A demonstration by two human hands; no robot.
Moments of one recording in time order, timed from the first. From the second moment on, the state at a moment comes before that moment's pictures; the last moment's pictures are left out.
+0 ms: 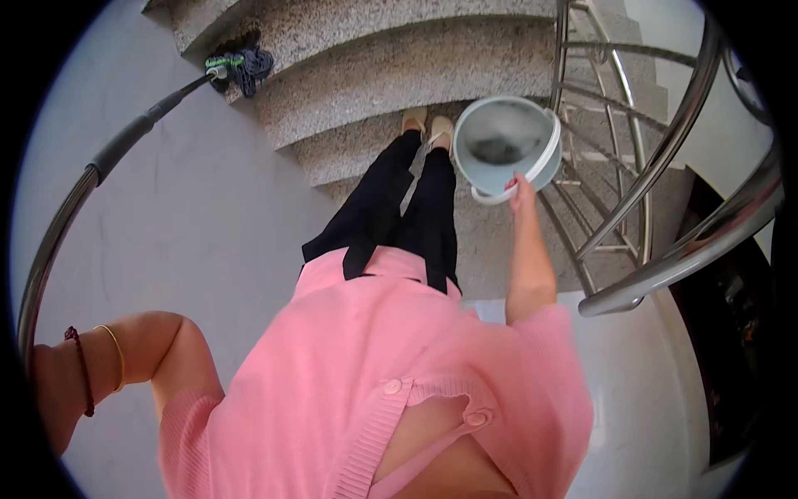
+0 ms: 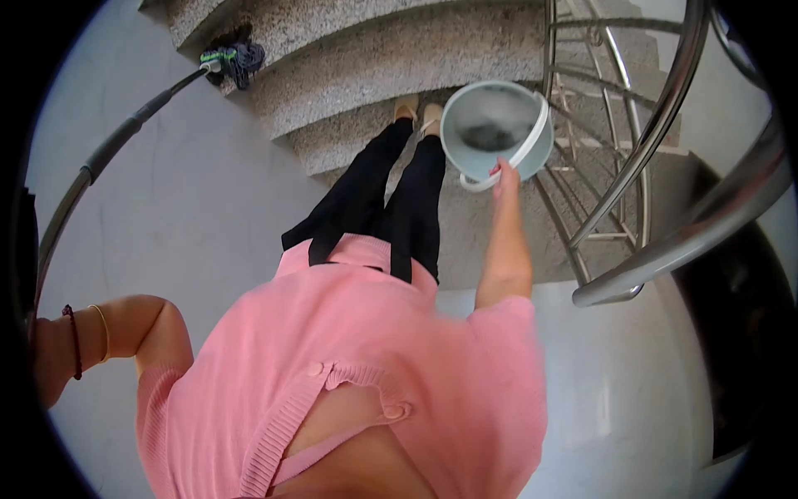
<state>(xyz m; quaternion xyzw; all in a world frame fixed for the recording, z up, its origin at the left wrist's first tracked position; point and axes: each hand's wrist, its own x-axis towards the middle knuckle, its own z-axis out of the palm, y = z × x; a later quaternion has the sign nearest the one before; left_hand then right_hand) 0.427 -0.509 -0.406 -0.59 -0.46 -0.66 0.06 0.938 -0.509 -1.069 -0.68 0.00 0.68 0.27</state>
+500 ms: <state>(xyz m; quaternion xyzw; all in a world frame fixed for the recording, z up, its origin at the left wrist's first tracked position) 0.498 -0.522 -0.474 -0.67 -0.50 -0.54 0.09 1.087 -0.544 -1.089 -0.88 -0.32 0.34 -0.05</state>
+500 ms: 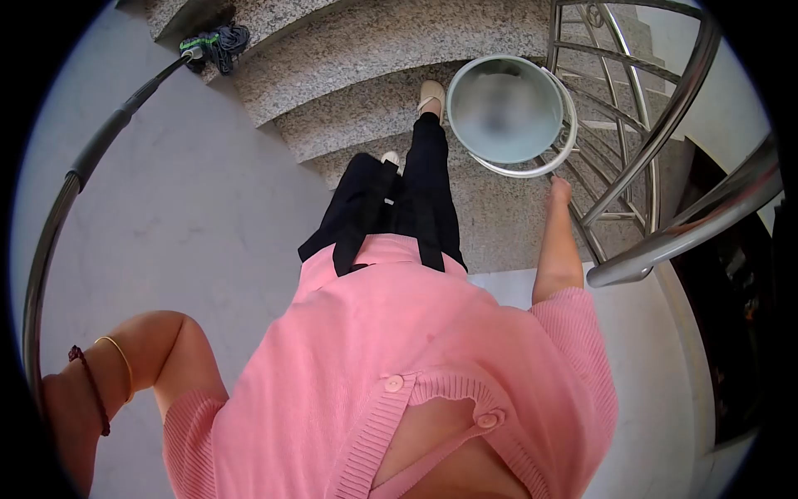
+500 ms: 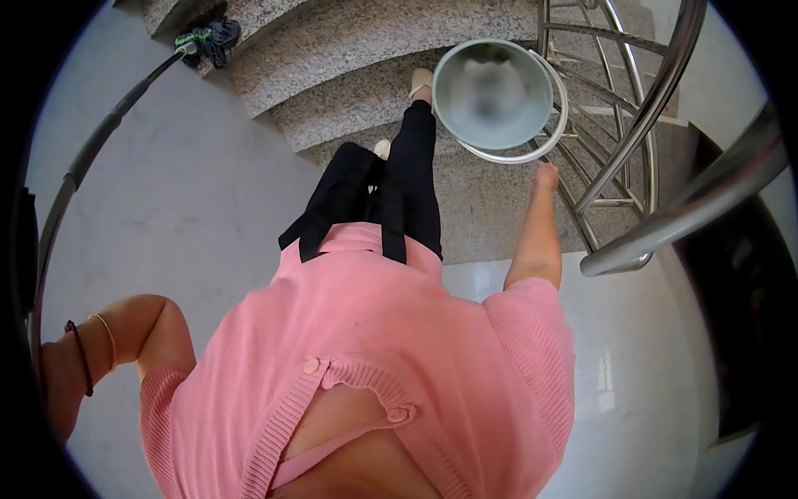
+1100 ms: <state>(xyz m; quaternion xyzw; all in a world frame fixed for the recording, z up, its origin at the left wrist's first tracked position) 0.441 -0.857 -0.533 -0.55 -0.43 -0.68 0.23 0.899 -0.609 -1.077 -0.72 -0.62 0.31 0.04</state>
